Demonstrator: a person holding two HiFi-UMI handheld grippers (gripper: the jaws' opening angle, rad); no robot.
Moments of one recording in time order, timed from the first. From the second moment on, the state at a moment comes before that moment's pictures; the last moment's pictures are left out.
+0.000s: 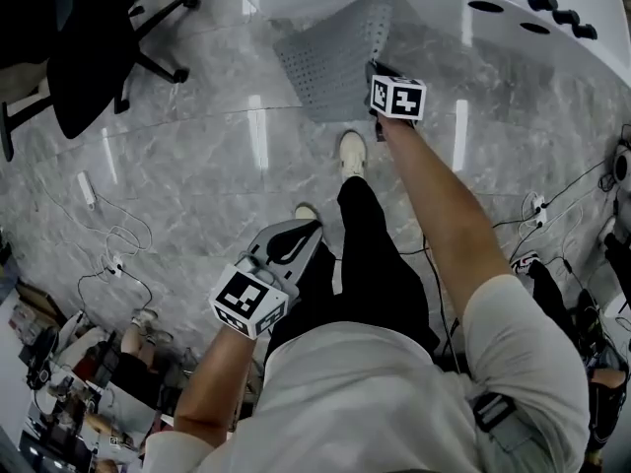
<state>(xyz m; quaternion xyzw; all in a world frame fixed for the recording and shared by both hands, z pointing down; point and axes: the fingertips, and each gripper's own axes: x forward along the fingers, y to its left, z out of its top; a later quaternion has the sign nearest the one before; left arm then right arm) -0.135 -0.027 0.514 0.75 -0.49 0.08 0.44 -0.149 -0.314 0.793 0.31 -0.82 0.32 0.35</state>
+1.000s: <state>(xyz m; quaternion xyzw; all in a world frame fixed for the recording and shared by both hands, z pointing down) -0.048 -0.178 0.592 0.80 -0.35 0.15 0.45 0.145 -0.473 0.921 0.42 -0.74 0.28 0.45</state>
